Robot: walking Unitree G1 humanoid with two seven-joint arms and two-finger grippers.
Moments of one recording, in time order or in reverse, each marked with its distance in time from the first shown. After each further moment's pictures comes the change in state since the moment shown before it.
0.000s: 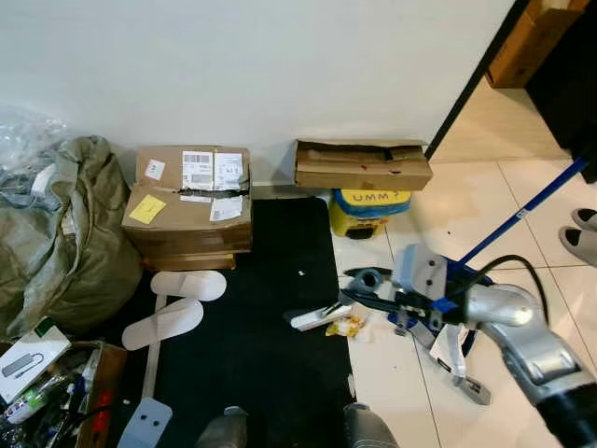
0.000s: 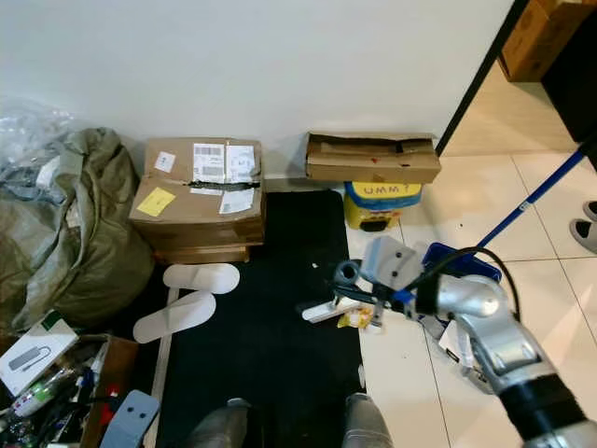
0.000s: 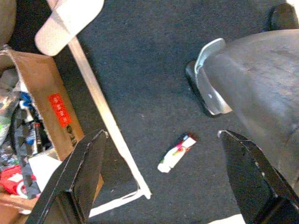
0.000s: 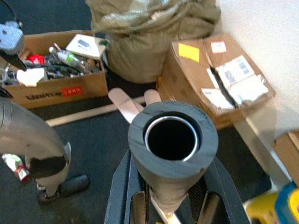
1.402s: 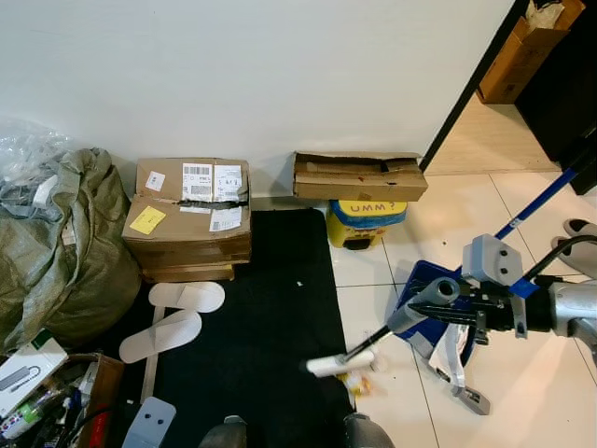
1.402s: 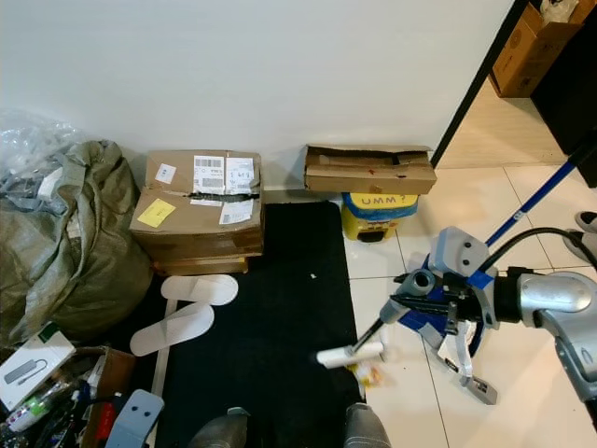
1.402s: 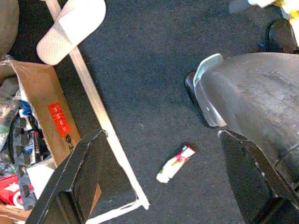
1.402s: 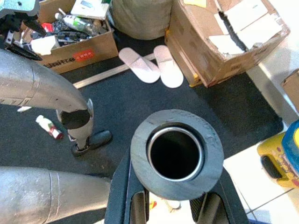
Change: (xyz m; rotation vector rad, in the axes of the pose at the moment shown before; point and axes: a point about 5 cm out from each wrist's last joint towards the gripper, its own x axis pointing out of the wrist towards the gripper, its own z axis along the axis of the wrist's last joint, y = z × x) left arm 0.005 -0.005 0.005 -0.024 0.002 0.005; right arm -0.071 -0.016 -0.001 0.144 0.188 0.058
